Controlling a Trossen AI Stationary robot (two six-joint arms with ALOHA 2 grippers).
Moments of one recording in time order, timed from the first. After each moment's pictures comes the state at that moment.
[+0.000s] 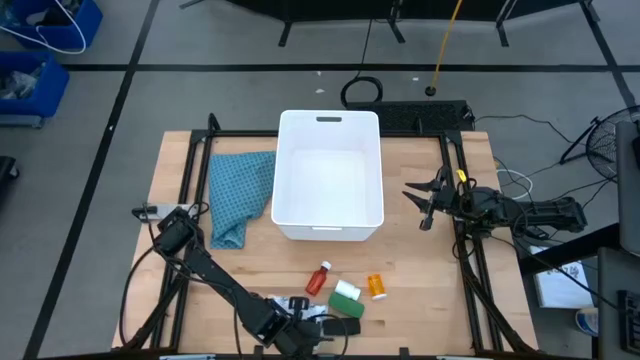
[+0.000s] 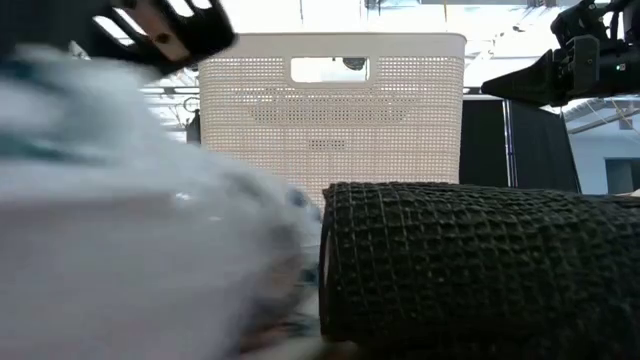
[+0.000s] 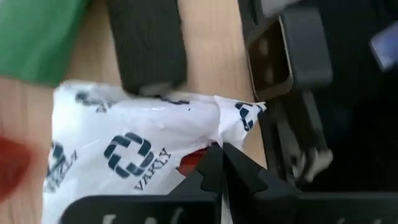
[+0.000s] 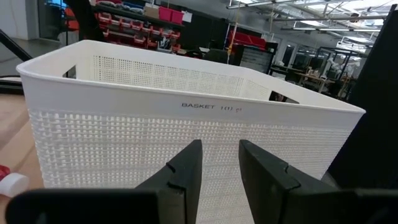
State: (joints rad) left arm -0.70 2.15 1.66 -0.66 -0.07 -0.56; right arm 0.02 0.12 0.09 0.06 0.36 -0.20
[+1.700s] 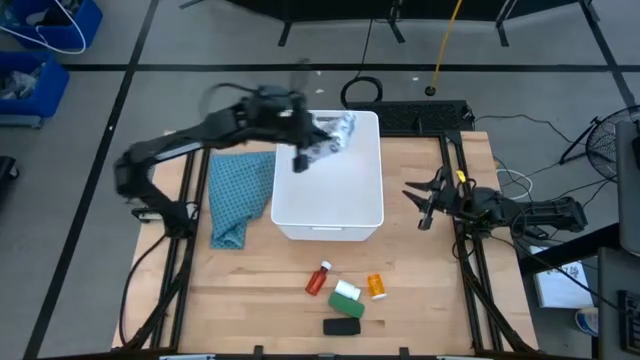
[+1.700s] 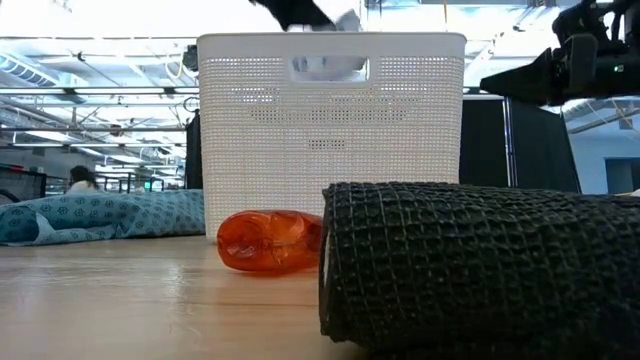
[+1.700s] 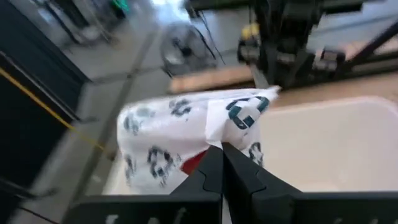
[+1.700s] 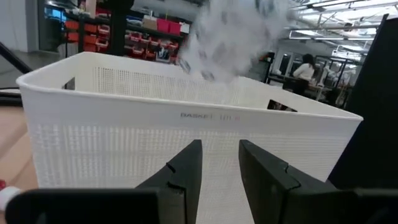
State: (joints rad) left arm 0.36 1.59 1.62 -0.46 0.22 0.37; right arm 0.01 0.12 0.06 0.15 0.36 -0.20
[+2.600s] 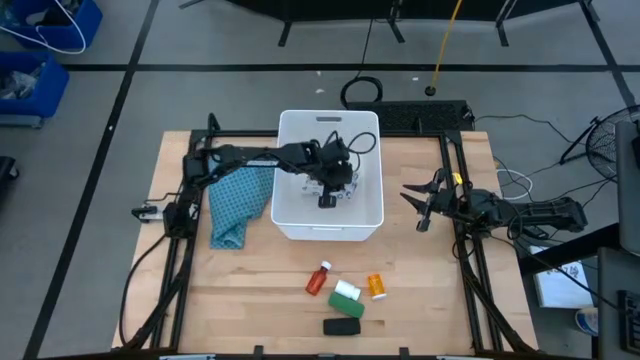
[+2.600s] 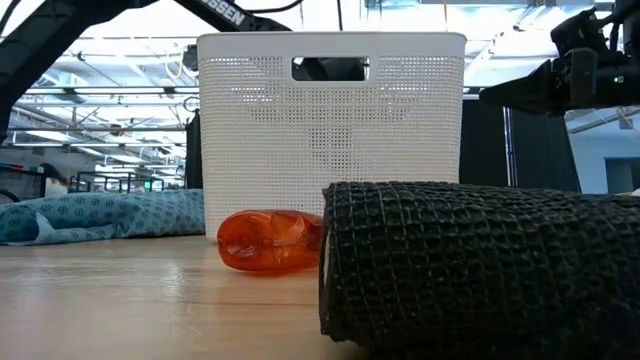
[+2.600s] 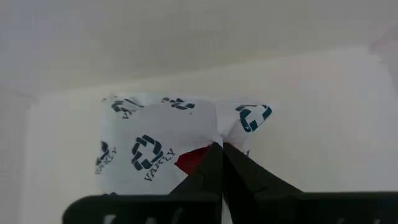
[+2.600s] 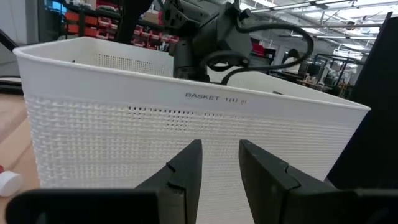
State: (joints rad) left arm 0.30 2.10 1.62 -0.50 0.21 0.42; right arm 0.01 0.12 0.02 0.17 0.36 -0.22
